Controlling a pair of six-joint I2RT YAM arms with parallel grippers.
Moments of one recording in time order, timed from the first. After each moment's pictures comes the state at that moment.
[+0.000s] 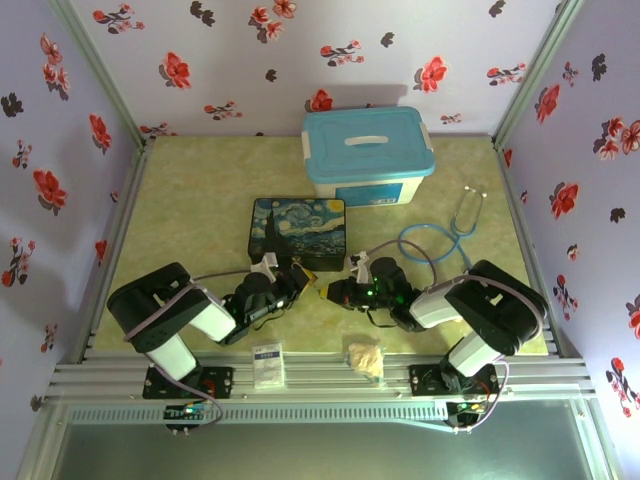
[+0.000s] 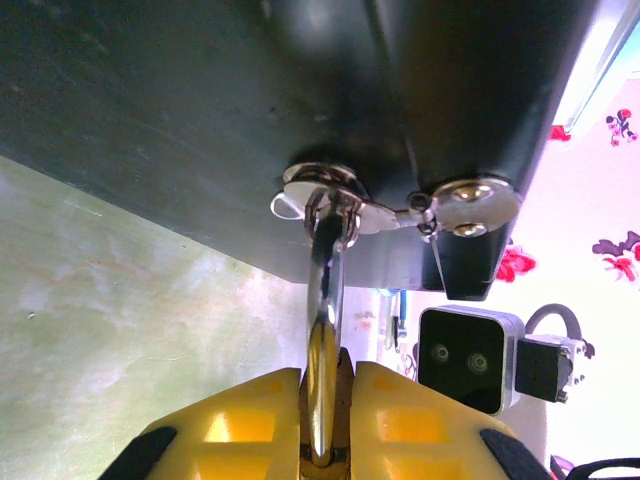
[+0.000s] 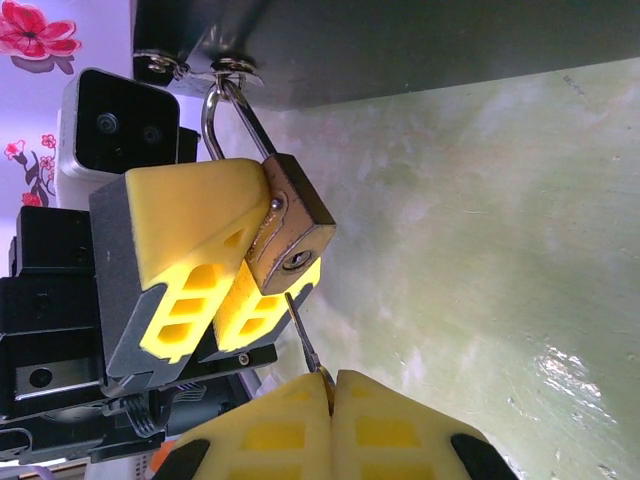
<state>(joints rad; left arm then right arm) -0.89 1.65 0.23 1.12 0.01 -1.47 0.76 1.57 0.30 0.82 -0.54 1.11</state>
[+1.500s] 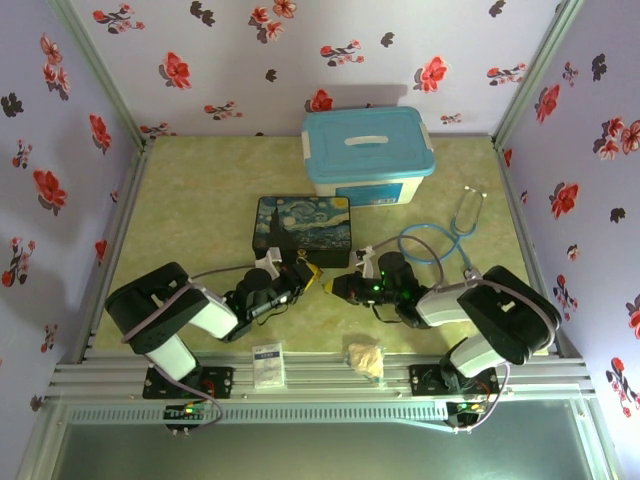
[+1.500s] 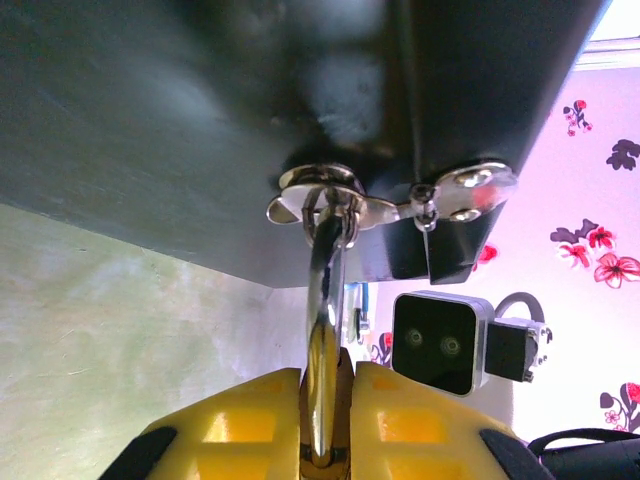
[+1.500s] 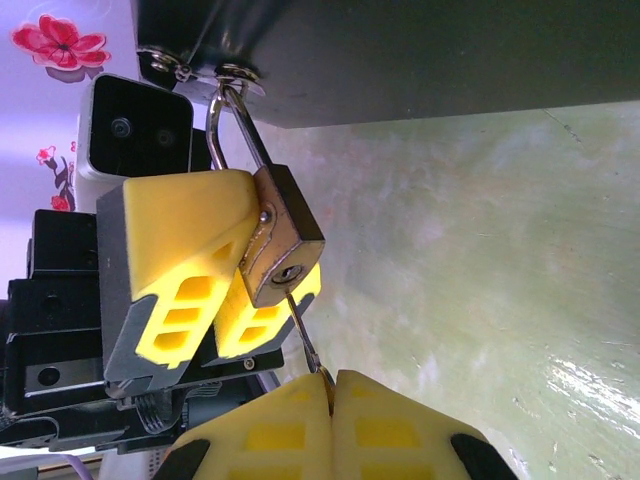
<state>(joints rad) -0.89 1.64 0.27 1.13 0.04 -1.48 0.70 1.49 0.30 0.75 -0.61 1.08</state>
